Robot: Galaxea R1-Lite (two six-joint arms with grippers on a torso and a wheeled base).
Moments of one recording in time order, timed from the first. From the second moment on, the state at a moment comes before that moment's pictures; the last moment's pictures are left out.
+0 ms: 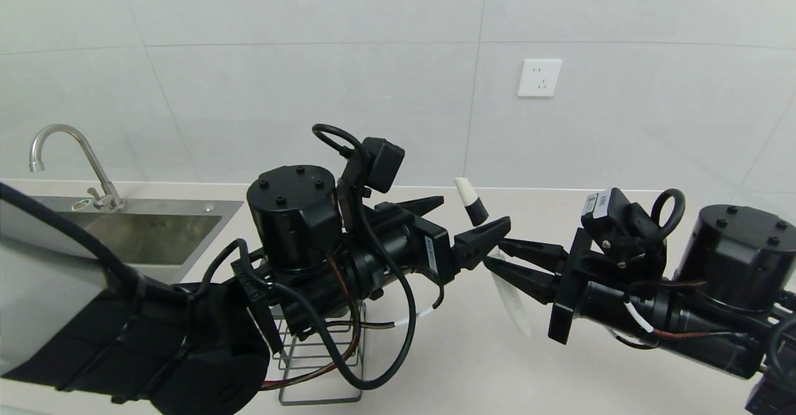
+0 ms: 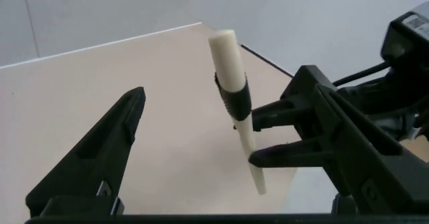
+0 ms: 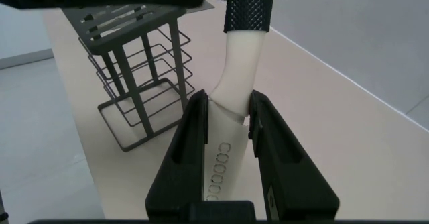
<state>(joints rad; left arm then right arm) -0.84 1.88 -0.81 -1.10 -0.18 -0.29 0.60 1.69 -0.38 -1.16 0.35 -0.14</state>
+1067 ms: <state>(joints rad) -0.86 1.98 -0.90 -1.31 -0.19 -0.36 0.61 1.68 -0.44 -1.17 0.35 -0.12</state>
